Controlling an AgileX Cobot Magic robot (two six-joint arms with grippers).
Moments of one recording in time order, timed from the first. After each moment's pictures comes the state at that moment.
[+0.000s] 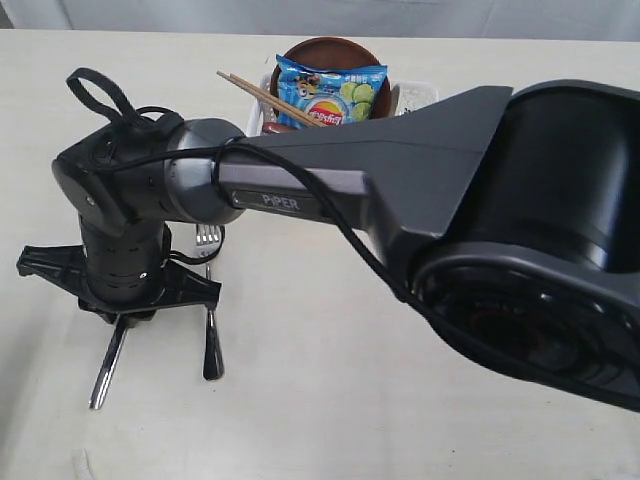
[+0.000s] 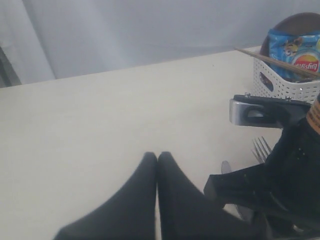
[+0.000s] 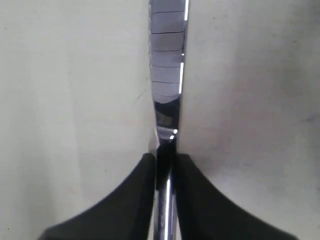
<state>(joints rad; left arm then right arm) -0.17 0.00 0.00 0.05 0.33 0.04 1.11 2.34 -1.80 0.13 0.84 1.05</state>
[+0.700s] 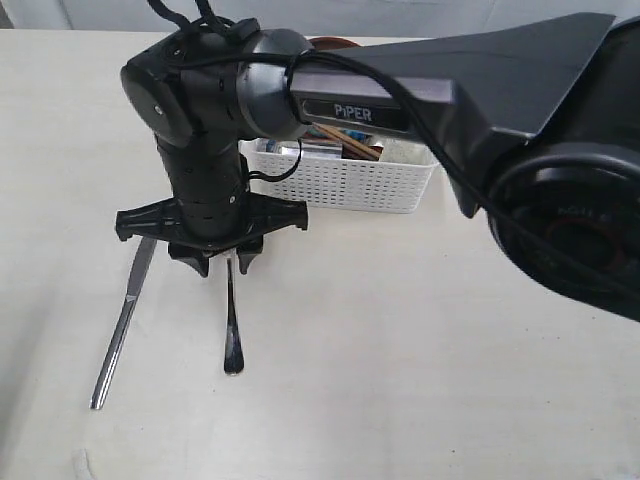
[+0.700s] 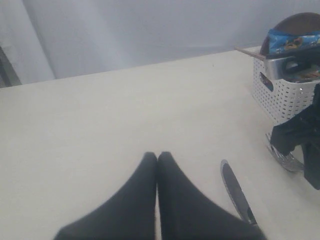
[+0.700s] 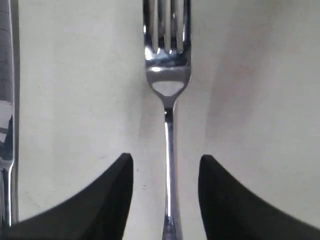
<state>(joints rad) -0.17 0.00 0.00 0.05 0.33 0.04 0.98 2.26 -1.79 0.00 1.12 0.82</state>
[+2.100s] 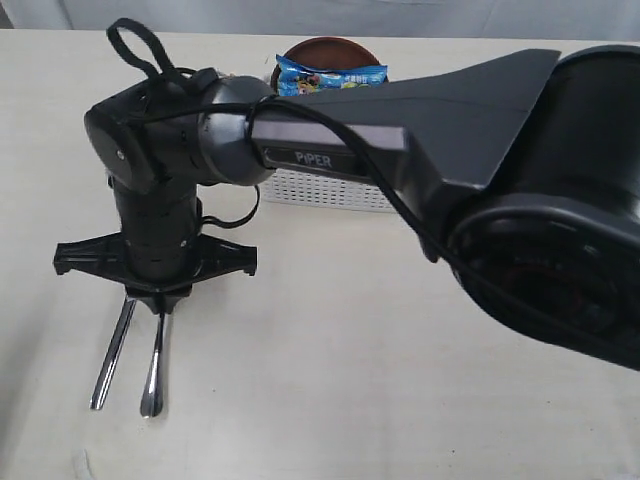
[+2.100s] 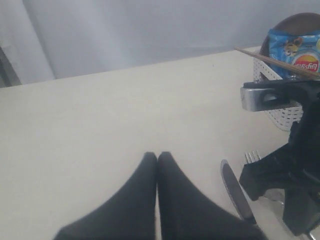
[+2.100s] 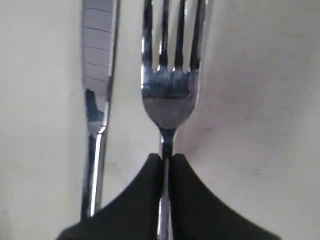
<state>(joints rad) -0.17 0.00 0.00 0.05 0.33 0.04 1.05 2.30 -1.79 0.14 0.98 0.82</state>
